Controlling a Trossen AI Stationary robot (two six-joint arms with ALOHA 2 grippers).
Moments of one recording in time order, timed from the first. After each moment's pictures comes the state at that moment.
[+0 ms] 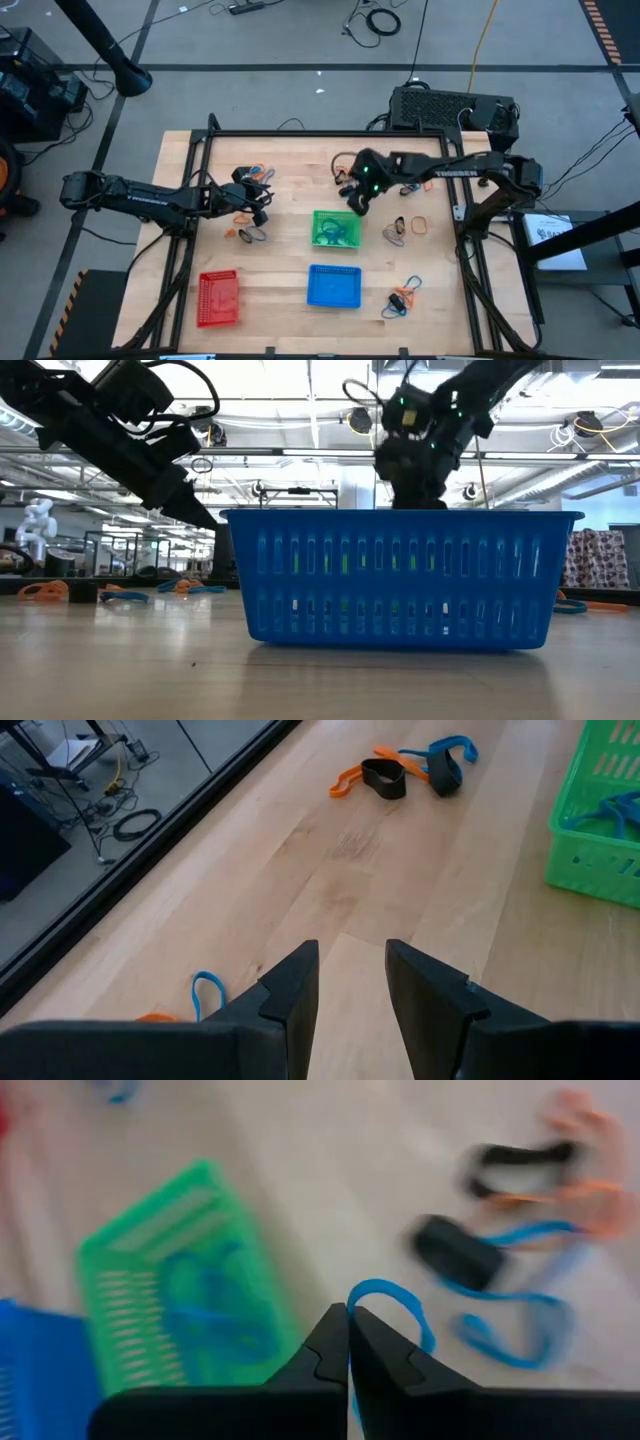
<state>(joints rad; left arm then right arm) 0.09 1.03 0.33 0.11 -0.42 -0.07 -0.29 1.56 1.01 -0.42 -0.19 0.36</state>
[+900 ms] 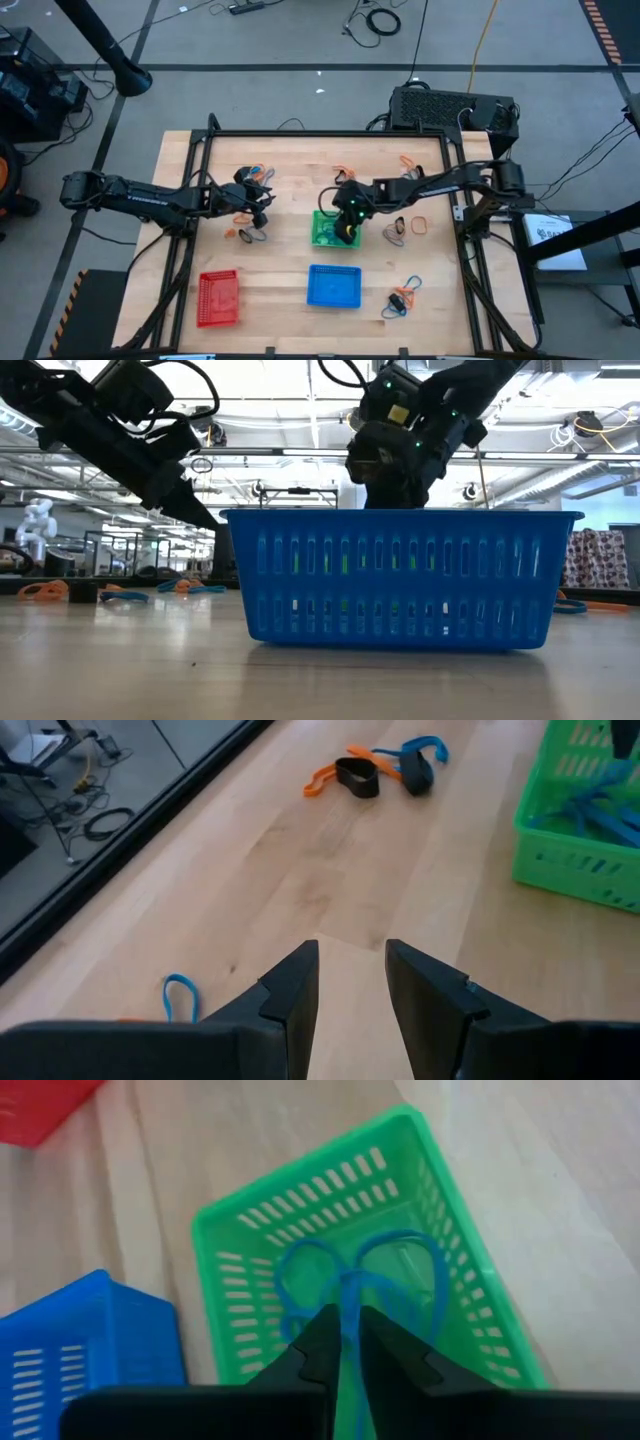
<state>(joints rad) 0.08 1.03 0.33 0.11 -0.37 -0.07 -0.08 1.70 1.01 -0.20 -0.19 0.48</state>
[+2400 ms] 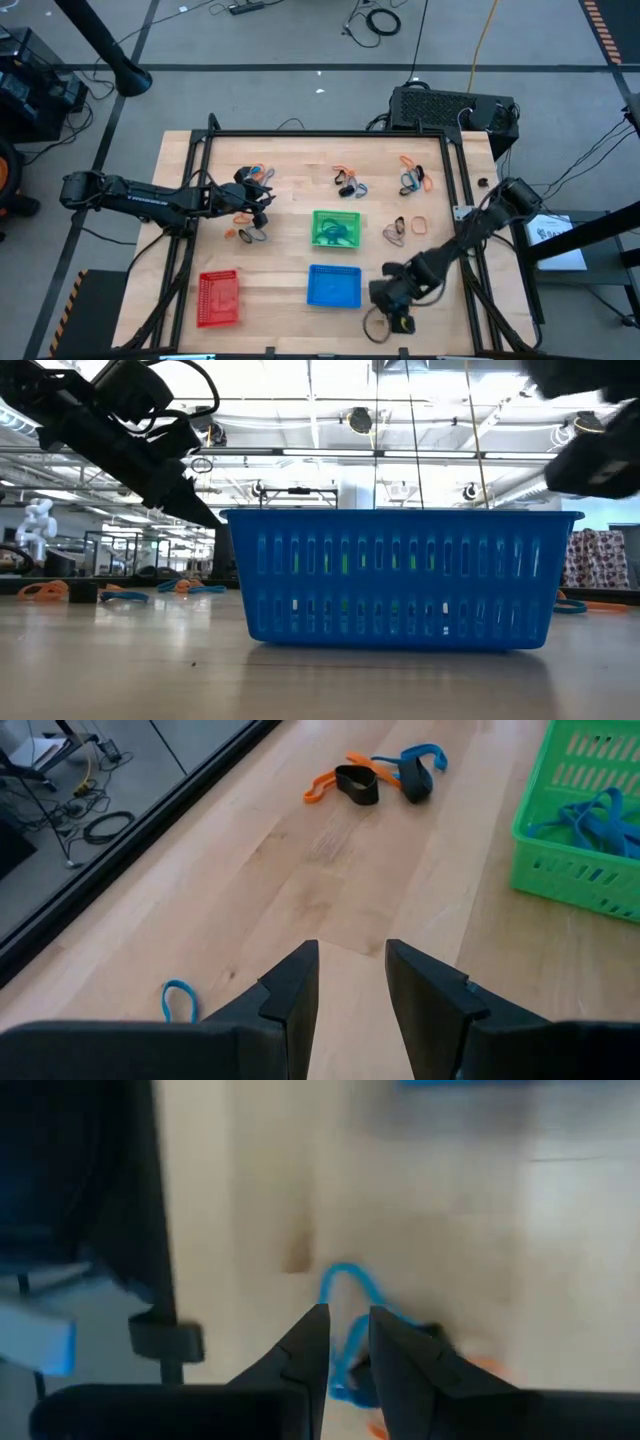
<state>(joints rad) 0.08 1.03 0.33 0.13 -0.37 -0.07 0.62 1.68 1.08 -0.58 -0.19 0.70</state>
